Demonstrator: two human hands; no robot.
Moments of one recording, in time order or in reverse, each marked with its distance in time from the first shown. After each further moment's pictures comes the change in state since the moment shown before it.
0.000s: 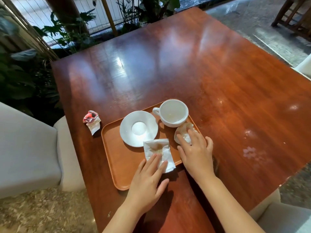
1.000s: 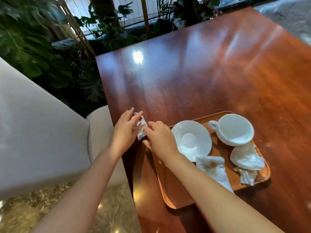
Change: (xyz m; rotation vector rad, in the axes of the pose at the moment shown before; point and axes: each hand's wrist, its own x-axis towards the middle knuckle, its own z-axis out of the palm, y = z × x) left_hand 0.069 -0.243 -0.090 -0.068 0.190 -0.290; right_hand 0.109 -0.226 0.064 0.237 -0.221 -0.417
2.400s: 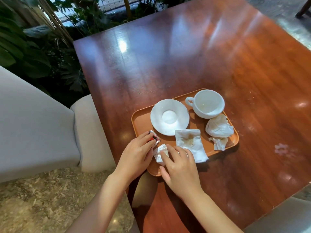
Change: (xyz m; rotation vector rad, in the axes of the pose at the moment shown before) left_hand -0.117 0.100 0.022 -0.140 -0.084 0.295; right_hand -0.186 0.007 -0.024 -0.210 -0.006 0.190
